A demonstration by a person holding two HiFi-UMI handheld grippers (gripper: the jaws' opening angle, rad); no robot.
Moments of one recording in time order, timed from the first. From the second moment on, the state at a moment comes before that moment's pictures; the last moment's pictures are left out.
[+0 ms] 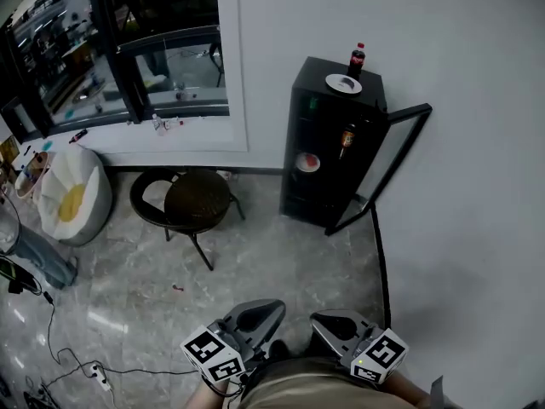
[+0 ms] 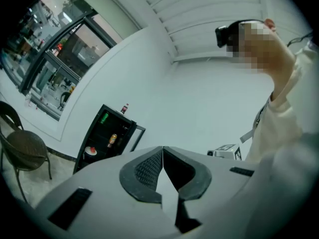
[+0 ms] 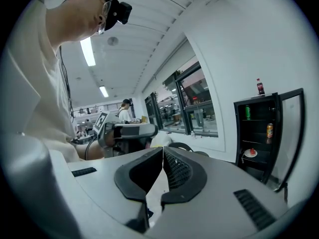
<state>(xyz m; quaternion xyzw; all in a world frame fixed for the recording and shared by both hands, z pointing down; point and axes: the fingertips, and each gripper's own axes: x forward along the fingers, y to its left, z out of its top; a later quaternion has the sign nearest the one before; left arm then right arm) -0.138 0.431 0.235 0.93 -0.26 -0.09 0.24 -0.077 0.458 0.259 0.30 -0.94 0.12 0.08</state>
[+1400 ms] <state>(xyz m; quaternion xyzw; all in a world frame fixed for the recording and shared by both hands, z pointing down) 0.089 0.369 0.206 0.95 -0.28 0.00 0.17 0.136 0.391 0.252 0.27 -0.96 0.12 0.03</state>
